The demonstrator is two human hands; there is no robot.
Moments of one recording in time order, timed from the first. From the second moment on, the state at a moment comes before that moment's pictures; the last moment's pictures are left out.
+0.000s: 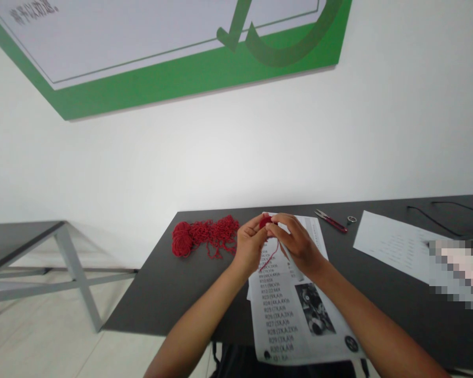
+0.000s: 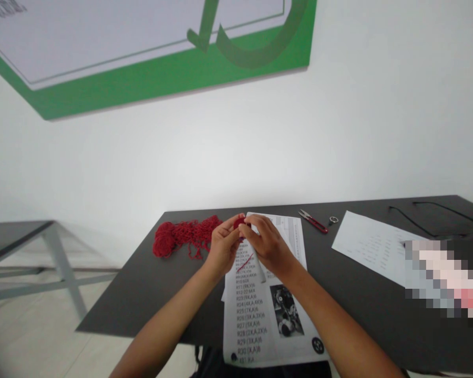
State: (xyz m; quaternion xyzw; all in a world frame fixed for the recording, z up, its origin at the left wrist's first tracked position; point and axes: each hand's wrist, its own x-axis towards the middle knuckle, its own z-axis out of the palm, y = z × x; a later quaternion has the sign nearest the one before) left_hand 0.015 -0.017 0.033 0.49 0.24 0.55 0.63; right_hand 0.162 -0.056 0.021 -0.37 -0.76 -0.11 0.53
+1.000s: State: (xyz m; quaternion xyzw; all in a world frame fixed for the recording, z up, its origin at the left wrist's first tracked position) left_hand -0.003 0.002 0.037 0.62 0.34 0.63 0.32; right_hand 0.136 -0.066 0.032 -0.46 -0.67 0.04 0.59
